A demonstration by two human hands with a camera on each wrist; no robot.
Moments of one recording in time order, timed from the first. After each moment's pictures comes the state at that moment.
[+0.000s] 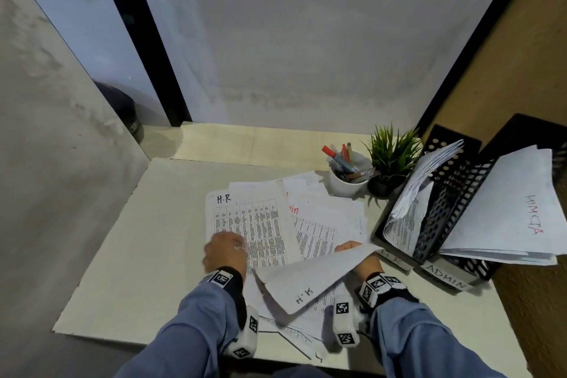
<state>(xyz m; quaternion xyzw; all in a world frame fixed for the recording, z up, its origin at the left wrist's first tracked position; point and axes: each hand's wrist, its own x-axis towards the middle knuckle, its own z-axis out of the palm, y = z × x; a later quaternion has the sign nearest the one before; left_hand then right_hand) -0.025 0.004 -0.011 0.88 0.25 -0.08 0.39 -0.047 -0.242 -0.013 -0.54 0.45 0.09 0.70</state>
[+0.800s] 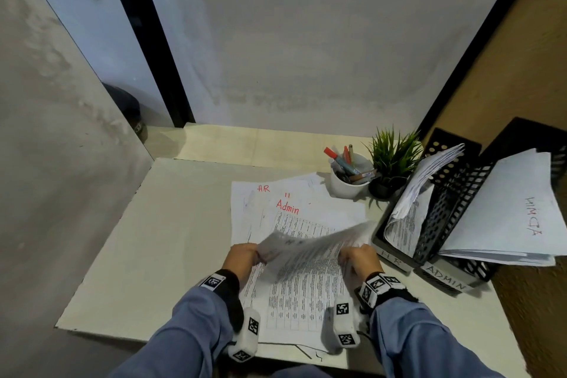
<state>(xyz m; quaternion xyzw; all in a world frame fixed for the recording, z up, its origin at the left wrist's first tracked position) -0.031 -0.001 -0.016 0.70 0.21 -0.23 0.64 -0.062 -0.230 0.011 -0.64 0.39 0.09 0.66</state>
